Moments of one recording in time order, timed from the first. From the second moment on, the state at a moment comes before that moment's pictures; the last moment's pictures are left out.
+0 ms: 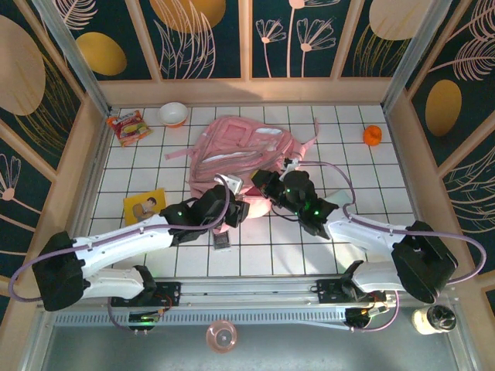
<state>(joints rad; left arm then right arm) -1.00 1.25 0.80 -0.27 -0.26 -0.51 0.82 1.28 0.63 0.41 0.01 1.31</state>
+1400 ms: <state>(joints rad) -0.86 0.96 0.49 0.09 -0.04 -0.48 0.61 1.20 0.75 0.12 -0.38 1.09</state>
